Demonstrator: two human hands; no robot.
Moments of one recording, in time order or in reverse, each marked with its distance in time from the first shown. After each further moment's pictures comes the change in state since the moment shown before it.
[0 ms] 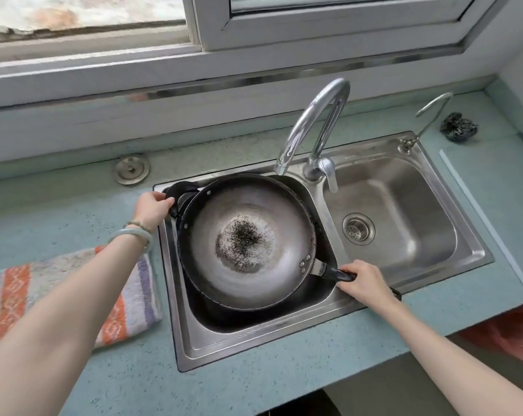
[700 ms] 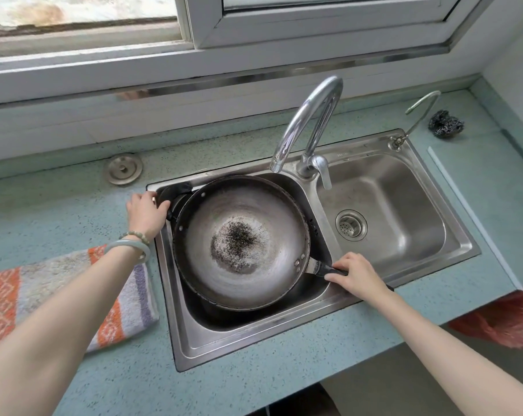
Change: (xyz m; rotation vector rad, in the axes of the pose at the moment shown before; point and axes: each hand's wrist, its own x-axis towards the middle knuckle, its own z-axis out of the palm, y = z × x) left_hand -0.006 -0.014 0.001 0.335 0.049 0.143; right_hand 0.003 -0.007 -0.003 -0.074 -0.075 0.004
